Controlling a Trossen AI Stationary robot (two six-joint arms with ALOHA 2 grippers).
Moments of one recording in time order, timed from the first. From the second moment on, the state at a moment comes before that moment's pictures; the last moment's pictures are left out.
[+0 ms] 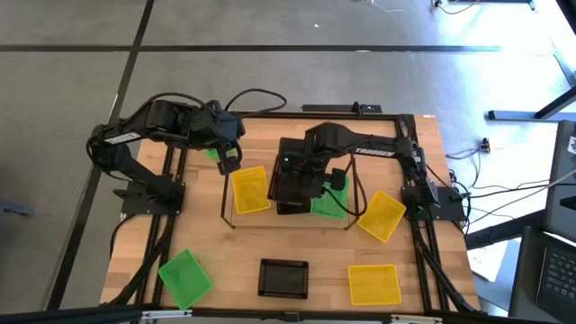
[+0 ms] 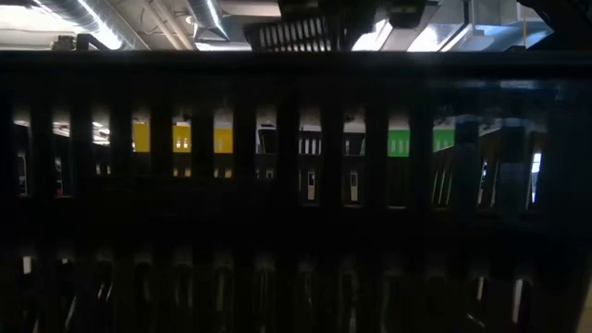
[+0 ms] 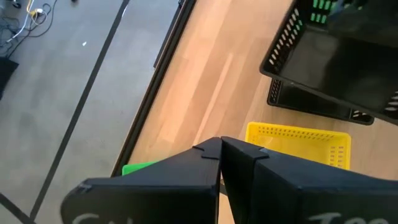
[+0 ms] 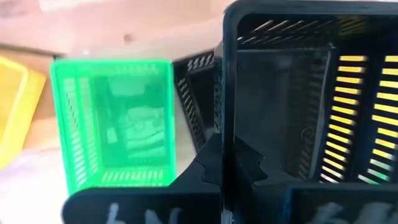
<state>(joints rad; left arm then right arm) 0.00 1.45 1.93 -1.43 -0.49 -0.17 -0.03 2.09 2.26 -1.57 -0.17 -1.42</state>
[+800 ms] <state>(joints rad) 0.00 1.45 1.93 -1.43 -0.49 -0.17 -0.03 2.09 2.01 -1.41 -0.11 -1.65</state>
